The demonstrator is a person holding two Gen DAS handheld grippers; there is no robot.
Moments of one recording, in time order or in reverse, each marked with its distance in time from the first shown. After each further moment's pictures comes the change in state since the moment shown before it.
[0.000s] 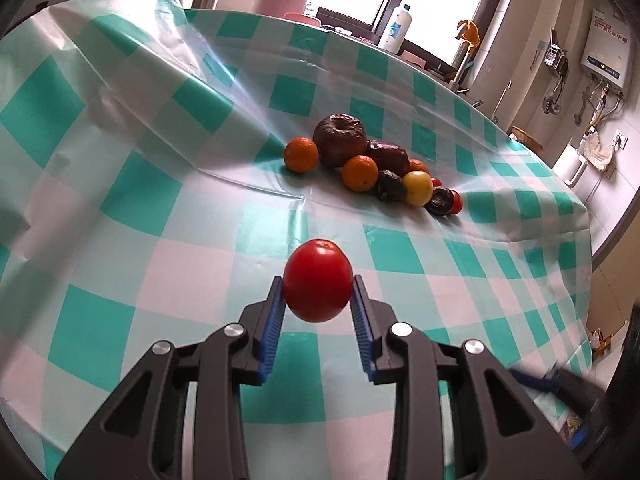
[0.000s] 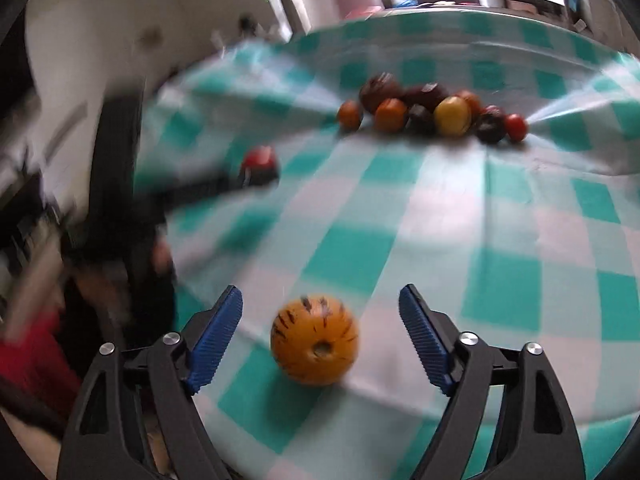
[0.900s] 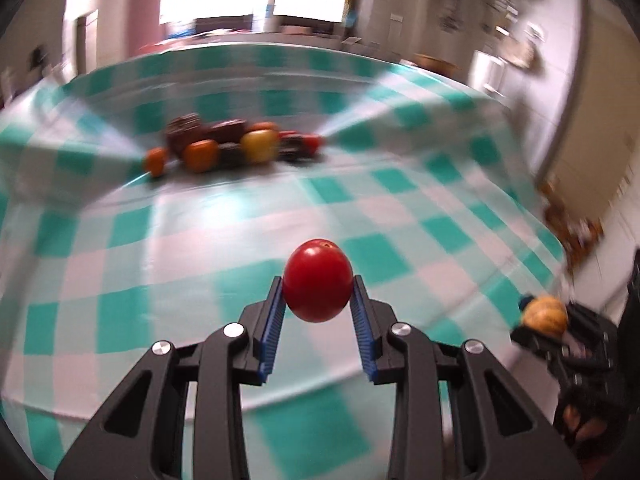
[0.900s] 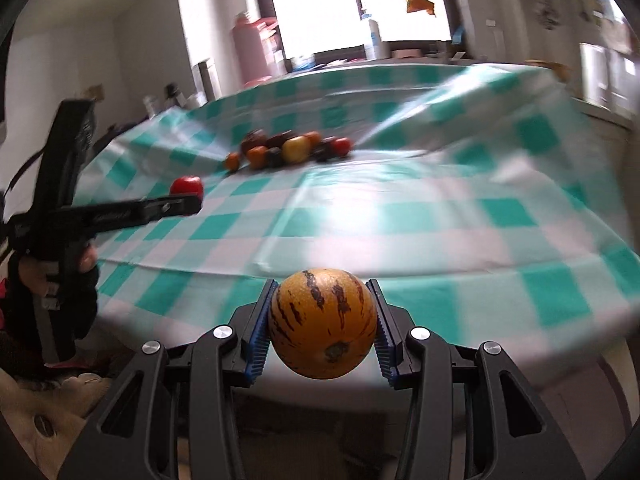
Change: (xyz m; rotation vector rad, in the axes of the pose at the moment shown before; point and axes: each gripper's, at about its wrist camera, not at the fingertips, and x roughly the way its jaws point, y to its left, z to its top) left arm -0.037 -0.149 -0.065 0.413 0.061 -0.139; right arm -0.139 -0.074 -0.114 0.169 -0.279 -0.279
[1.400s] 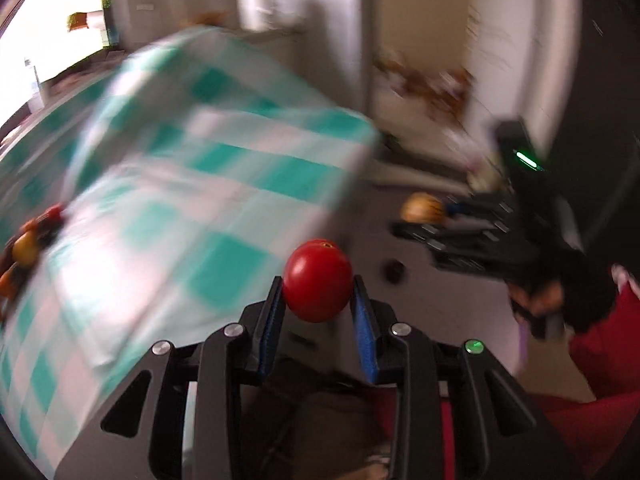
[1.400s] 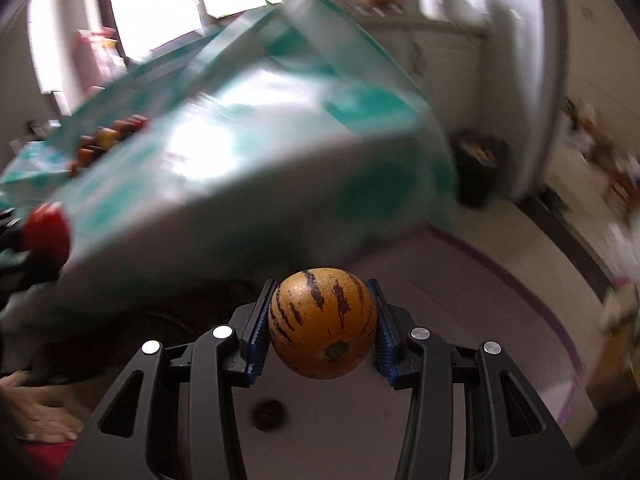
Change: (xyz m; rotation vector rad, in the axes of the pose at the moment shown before) left arm 0.033 -0.230 -0.052 0.611 0.173 -0.377; right arm -0.054 -0.159 -0.089 0.313 0.156 -0.415
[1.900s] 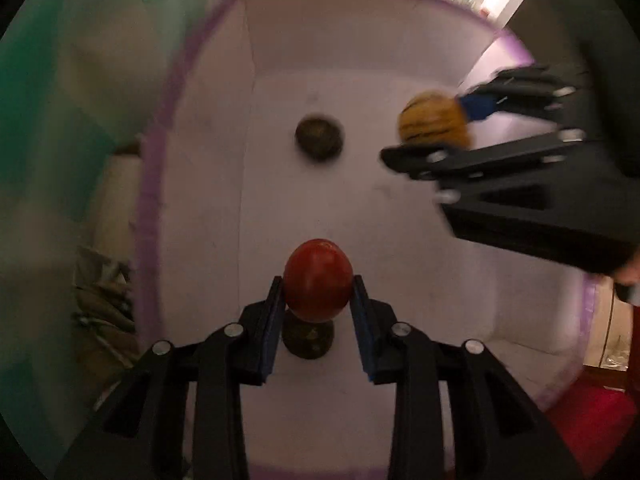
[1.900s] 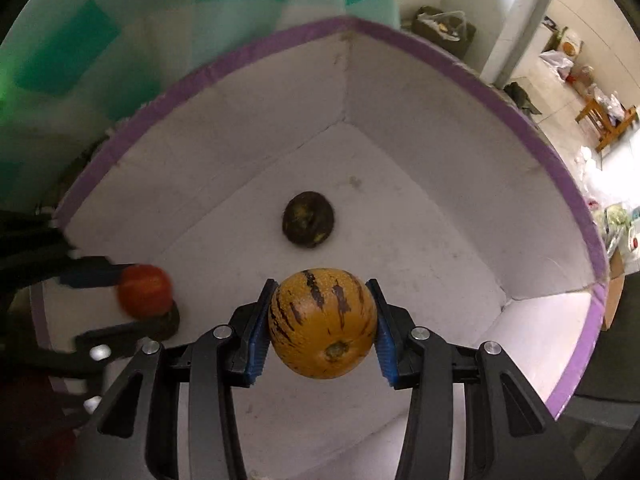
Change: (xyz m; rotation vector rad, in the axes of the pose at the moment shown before) left arm 0.213 -0.071 -0.030 0.138 0.522 -0.185; right arm 0.081 -0.045 -0.061 0.012 0.450 -0.165
